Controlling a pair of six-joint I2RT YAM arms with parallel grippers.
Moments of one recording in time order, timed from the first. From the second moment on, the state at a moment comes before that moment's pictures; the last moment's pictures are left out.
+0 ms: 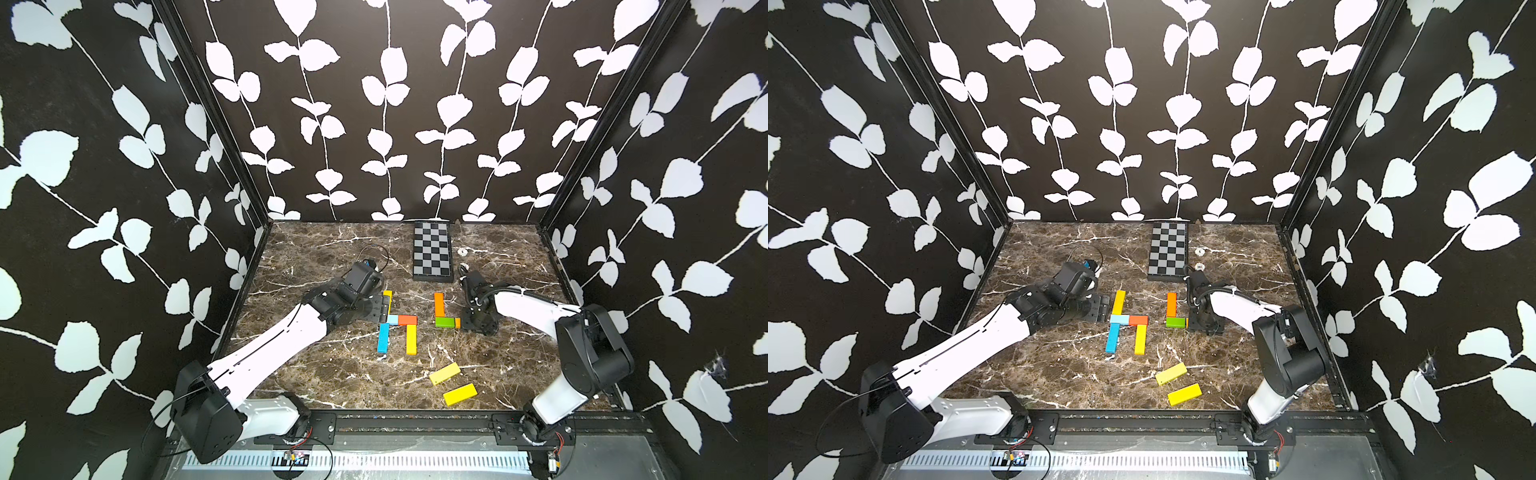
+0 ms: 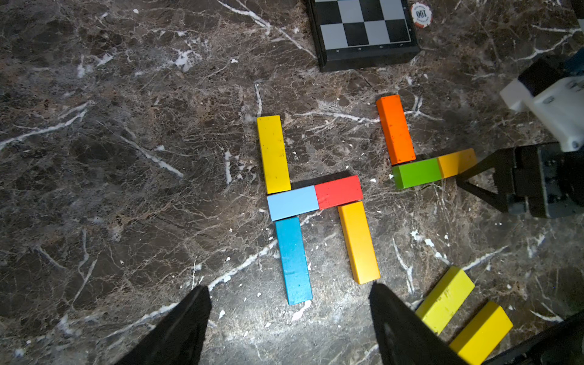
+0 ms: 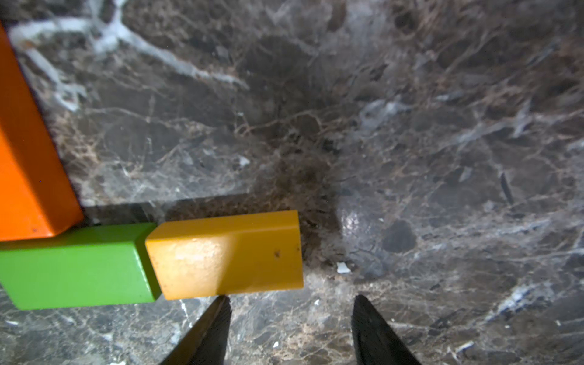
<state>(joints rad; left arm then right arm) -0.74 1.25 1.07 -0.76 -0.11 -0.43 0.44 1.63 0.96 -0.79 0.07 0.54</state>
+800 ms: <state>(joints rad) -0.74 1.25 1.06 -0.76 -0.11 -0.43 0.32 1.68 0.99 -0.65 -0.18 0.60</state>
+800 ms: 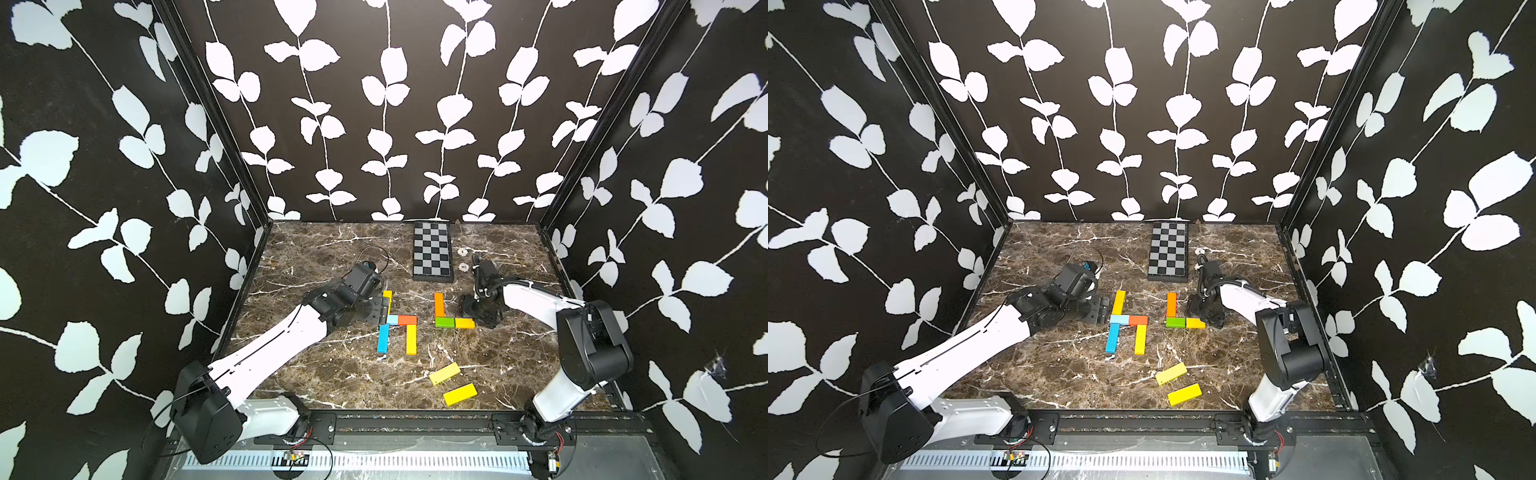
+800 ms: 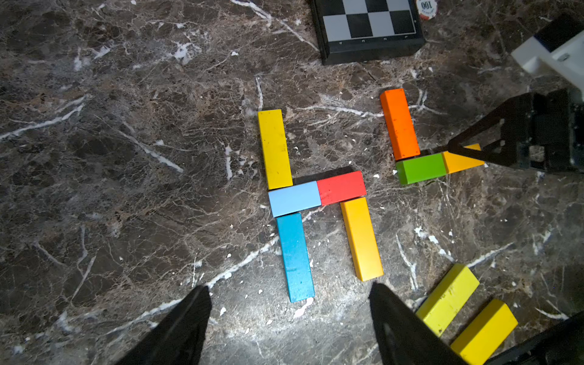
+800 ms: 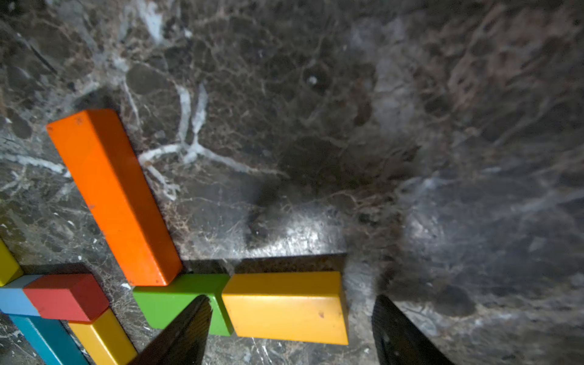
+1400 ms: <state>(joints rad) -0.74 1.25 1.06 -0.76 -0.11 -0.42 0.32 1.68 0.98 -0.60 -0.21 0.63</state>
